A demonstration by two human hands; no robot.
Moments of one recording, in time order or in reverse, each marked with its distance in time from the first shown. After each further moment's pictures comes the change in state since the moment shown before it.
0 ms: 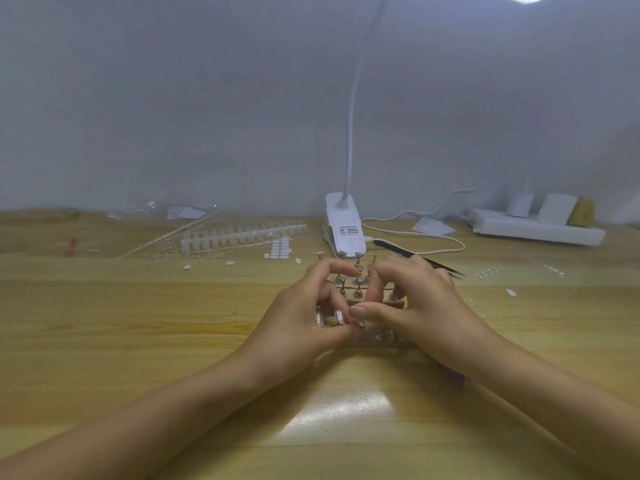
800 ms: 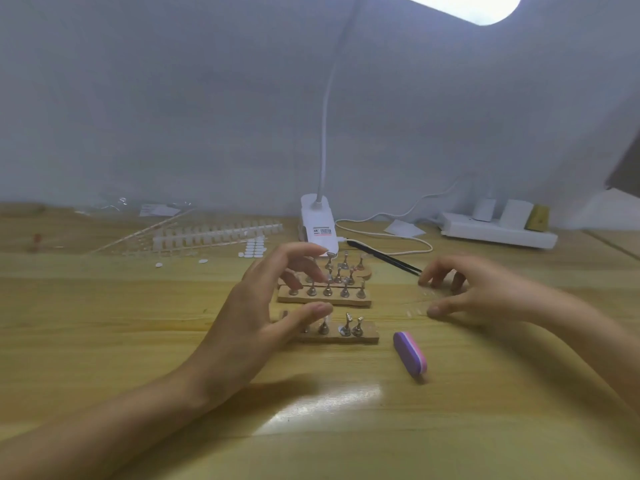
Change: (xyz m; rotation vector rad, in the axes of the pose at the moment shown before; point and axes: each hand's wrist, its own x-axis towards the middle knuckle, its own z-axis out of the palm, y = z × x) left_hand -0.016 0.011 -0.006 0.099 0.198 0.243; right_hand 0.001 0.107 -0.084 -0.173 -0.276 0.292
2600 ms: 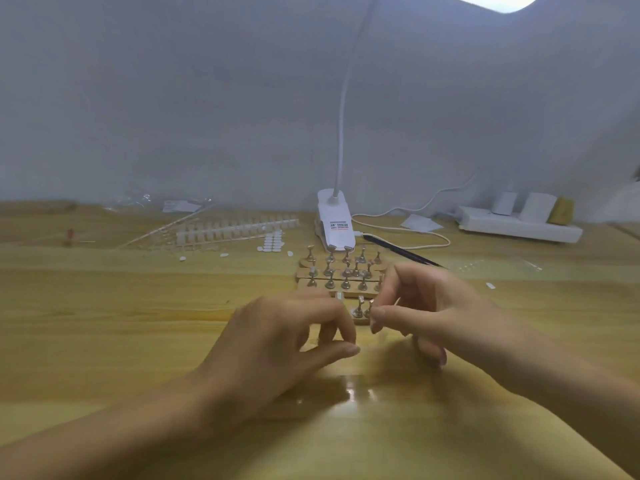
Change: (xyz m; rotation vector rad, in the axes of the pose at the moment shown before) left_hand -0.019 0.016 -0.014 0.253 -0.215 0.150; right_hand -0.061 -0.120 0.033 0.625 -0.078 -0.107
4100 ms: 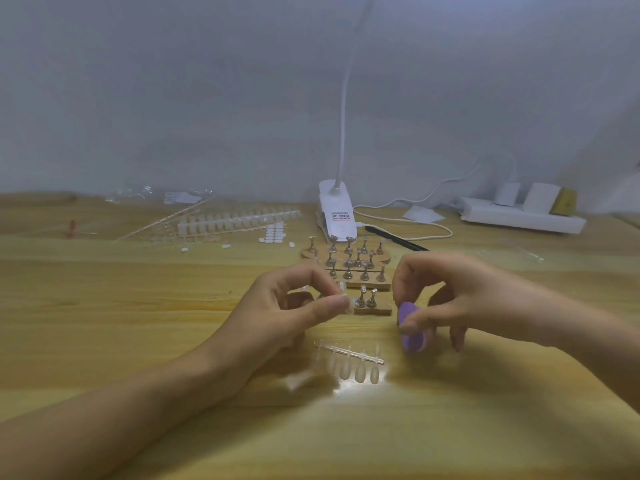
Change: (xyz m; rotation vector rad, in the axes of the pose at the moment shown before) left_hand 0.004 0.000 0.001 -0.850 -0.002 -0.404; right_hand 0.011 0.012 -0.032 -0.134 -0.166 -0.007
